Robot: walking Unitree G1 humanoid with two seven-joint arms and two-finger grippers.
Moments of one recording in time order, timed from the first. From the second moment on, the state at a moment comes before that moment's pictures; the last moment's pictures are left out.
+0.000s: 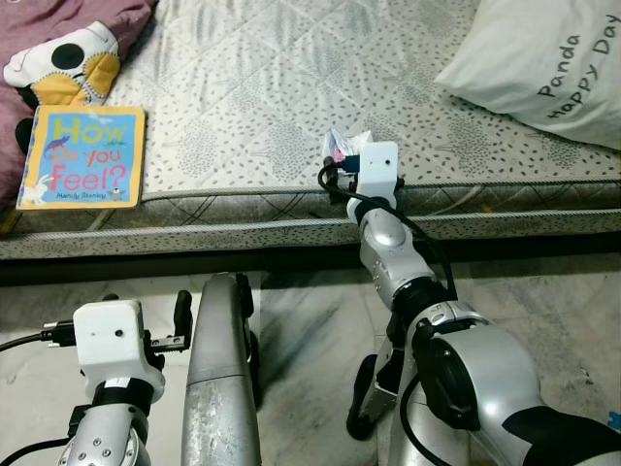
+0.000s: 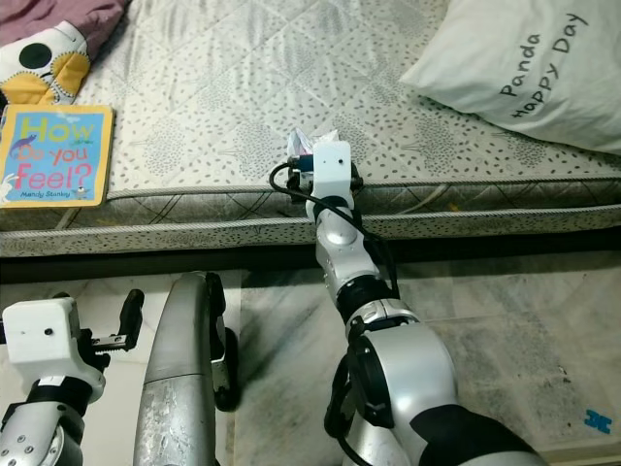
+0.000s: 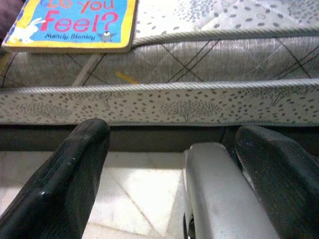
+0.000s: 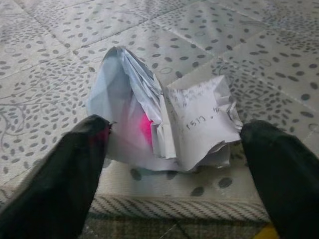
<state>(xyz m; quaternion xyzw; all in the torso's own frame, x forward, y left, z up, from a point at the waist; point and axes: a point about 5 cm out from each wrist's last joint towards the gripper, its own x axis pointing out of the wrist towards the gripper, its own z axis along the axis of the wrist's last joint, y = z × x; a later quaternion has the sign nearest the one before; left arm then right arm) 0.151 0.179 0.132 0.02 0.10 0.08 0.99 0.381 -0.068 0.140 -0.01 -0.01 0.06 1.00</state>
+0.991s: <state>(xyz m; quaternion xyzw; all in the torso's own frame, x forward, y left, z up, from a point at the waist) 0.154 0.178 0.134 0.02 0.10 0.08 0.99 0.379 -0.069 0.132 -0.03 0.00 0.04 1.00</state>
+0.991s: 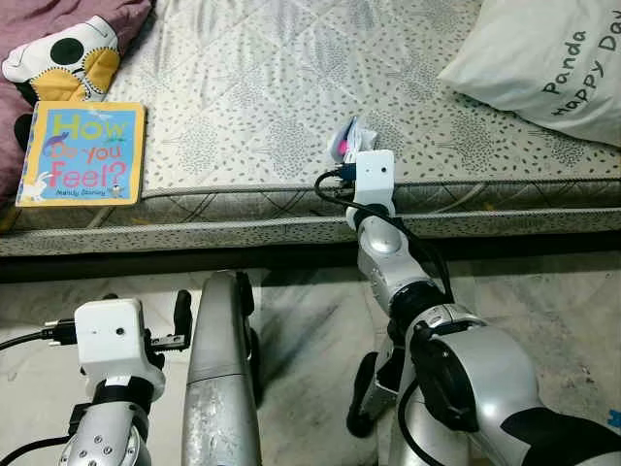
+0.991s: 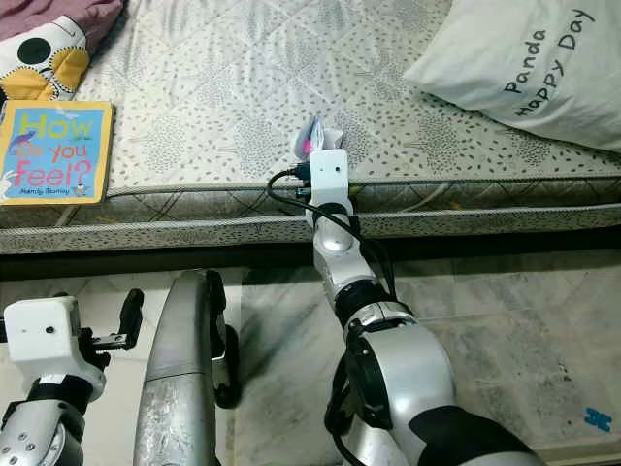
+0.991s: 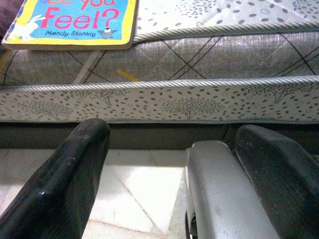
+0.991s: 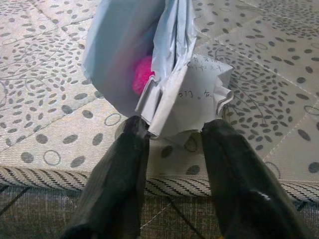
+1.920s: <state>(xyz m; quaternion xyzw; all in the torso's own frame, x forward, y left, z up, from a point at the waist) 0.163 0.176 0.135 0.02 0.09 0.07 0.99 0.382 -0.075 0.137 -0.02 -0.01 0.03 1.00</state>
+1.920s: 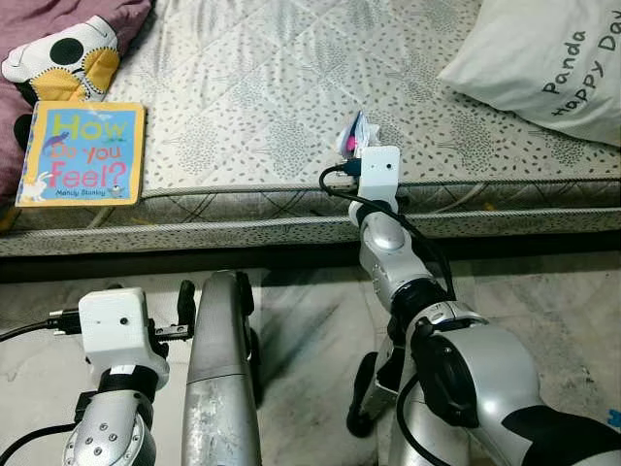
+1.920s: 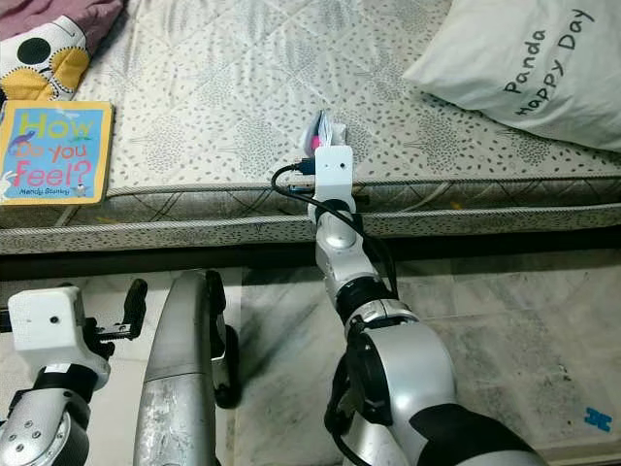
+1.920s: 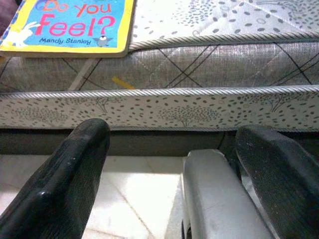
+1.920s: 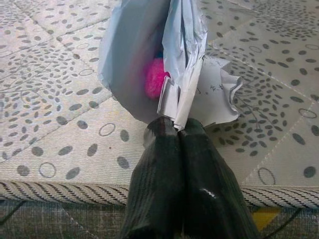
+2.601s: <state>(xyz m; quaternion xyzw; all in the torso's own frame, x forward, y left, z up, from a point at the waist) 0.232 0.161 0.130 0.00 0.03 0.04 1.00 0.360 -0.117 0.121 0.07 -0.04 0.10 0.99</state>
